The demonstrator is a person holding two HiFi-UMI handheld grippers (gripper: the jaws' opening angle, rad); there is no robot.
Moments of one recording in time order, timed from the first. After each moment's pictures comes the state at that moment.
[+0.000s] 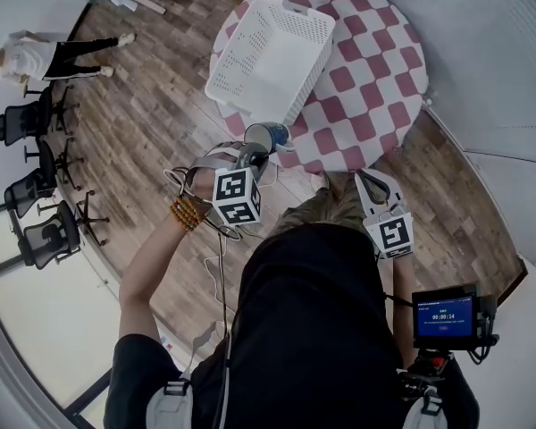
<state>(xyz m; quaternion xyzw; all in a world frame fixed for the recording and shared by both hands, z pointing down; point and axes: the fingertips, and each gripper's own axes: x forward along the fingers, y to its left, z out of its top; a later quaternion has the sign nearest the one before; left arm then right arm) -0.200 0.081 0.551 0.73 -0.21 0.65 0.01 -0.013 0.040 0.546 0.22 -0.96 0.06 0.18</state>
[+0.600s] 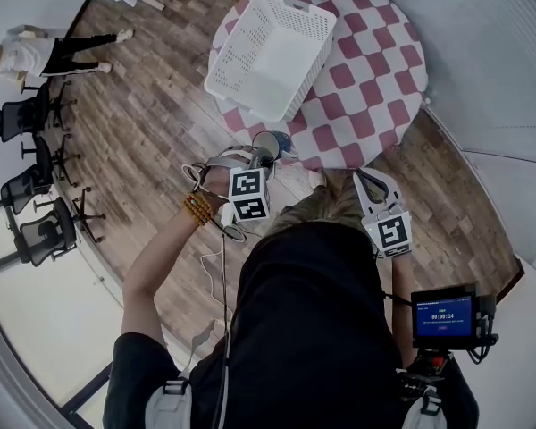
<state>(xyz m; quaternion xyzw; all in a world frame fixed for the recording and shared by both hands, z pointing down) -0.191 0.103 0.604 0.73 -0.17 0.67 0.04 -0.014 0.044 0.552 0.21 -0.96 0.06 0.19</state>
